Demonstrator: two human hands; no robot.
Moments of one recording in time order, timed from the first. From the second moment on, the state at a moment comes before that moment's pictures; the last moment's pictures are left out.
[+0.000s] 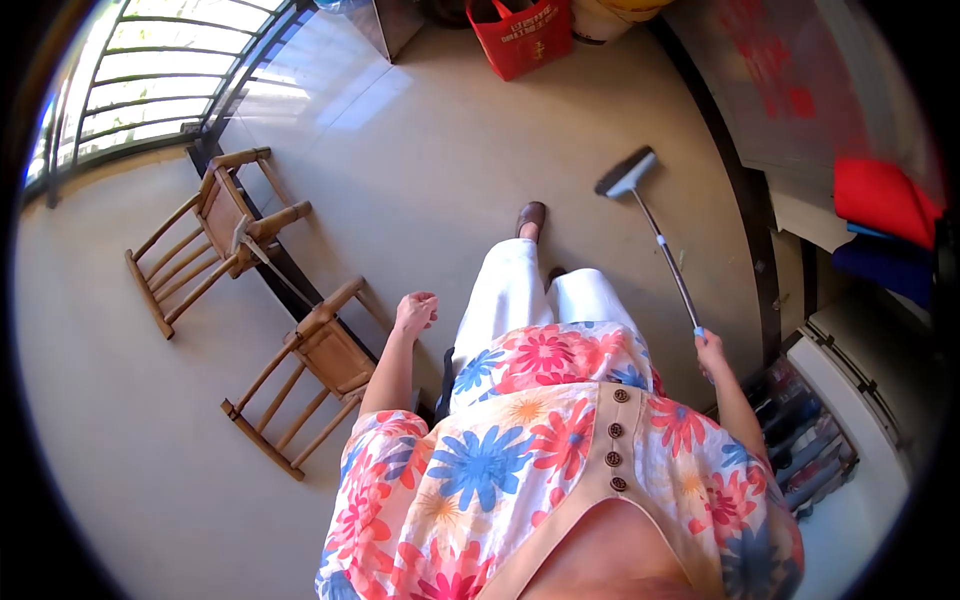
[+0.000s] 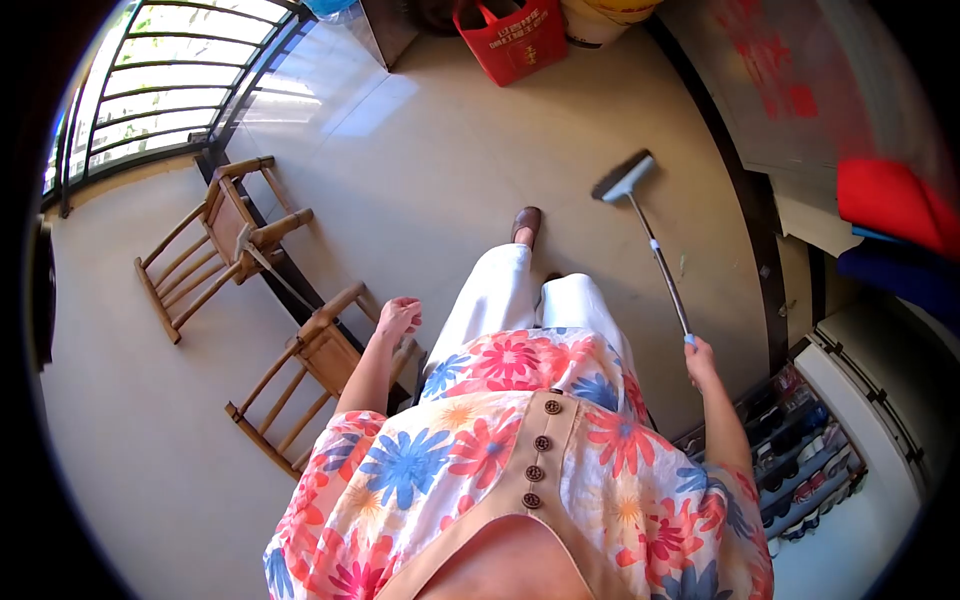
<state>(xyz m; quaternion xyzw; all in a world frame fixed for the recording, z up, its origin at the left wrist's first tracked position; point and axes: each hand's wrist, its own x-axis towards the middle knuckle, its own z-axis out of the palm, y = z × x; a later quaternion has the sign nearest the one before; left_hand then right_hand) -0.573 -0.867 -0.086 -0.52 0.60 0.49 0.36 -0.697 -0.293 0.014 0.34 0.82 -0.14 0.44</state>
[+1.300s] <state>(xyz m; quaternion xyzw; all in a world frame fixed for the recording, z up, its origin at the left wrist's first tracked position) -0.663 -0.723 -0.054 -0.56 0.59 0.42 0.41 -0.905 -0.165 -0.067 0.43 0.72 -0.36 0.41</state>
